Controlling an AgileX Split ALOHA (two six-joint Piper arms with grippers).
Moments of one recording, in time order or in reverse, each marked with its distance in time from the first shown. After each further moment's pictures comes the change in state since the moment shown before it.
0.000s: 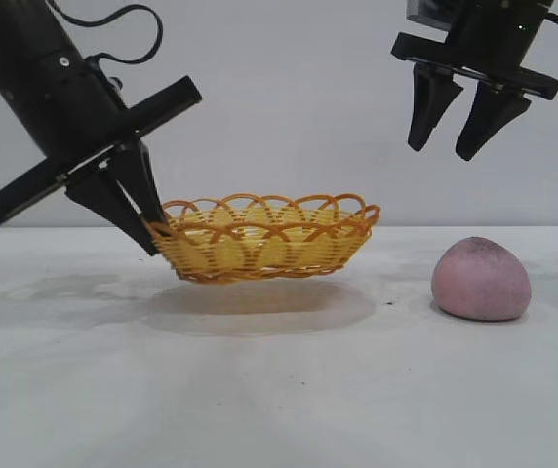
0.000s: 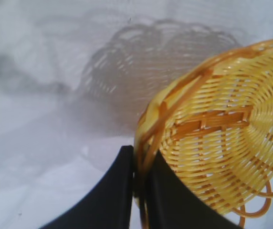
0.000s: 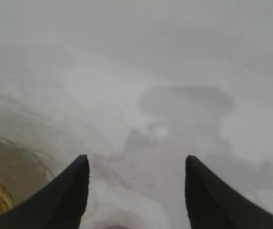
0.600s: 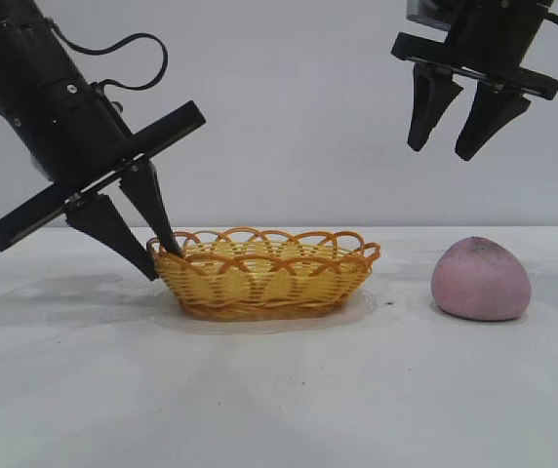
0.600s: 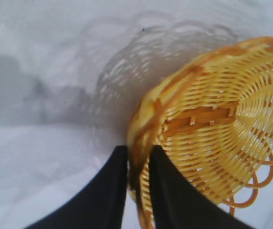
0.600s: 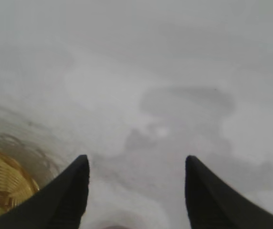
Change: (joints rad) left arm 0.000 0.035 0.000 -0.041 -0.012 0.016; right arm 0.000 0.000 0.000 0.001 0.000 0.000
